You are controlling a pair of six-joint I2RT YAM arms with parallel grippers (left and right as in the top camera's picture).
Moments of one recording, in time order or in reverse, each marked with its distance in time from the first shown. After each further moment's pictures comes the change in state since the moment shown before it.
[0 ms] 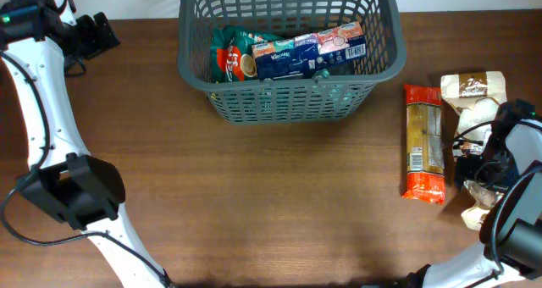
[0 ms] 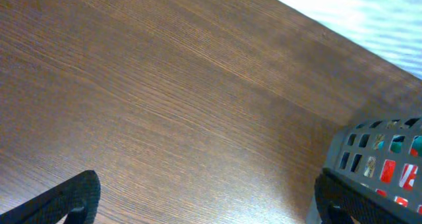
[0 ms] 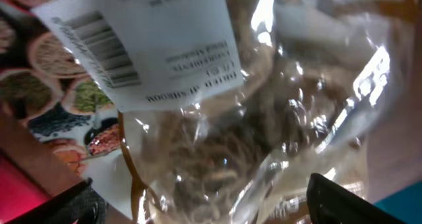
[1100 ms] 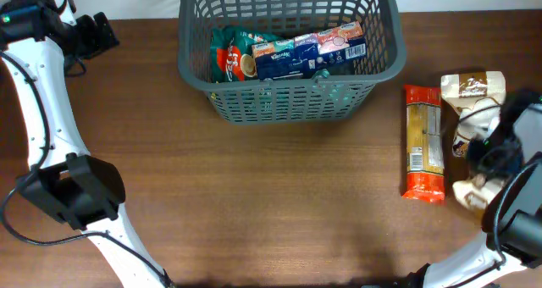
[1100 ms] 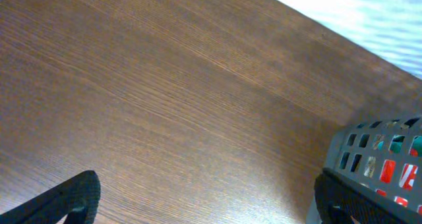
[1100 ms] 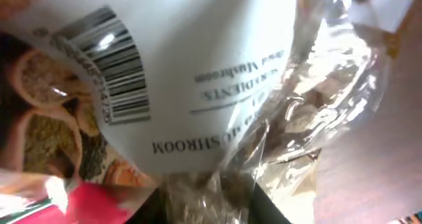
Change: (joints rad) left arm 0.000 0.000 0.000 0.000 0.000 0.000; right arm 0.000 0.066 0.192 -0.132 -0.133 0.075
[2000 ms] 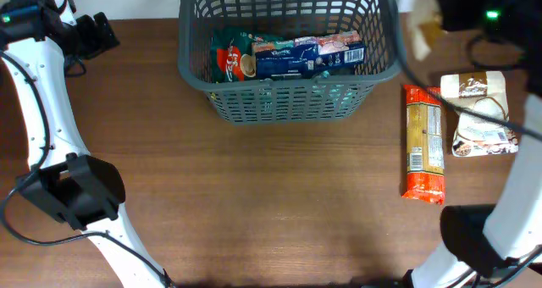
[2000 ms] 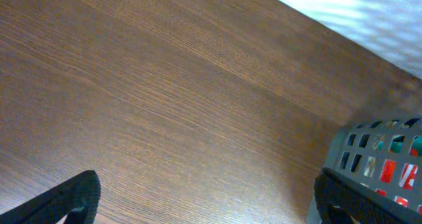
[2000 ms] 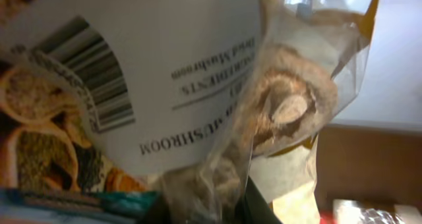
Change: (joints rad) left arm 0.000 0.000 0.000 0.000 0.000 0.000; right arm 0.578 -0.058 1.381 -0.244 -0.433 0.077
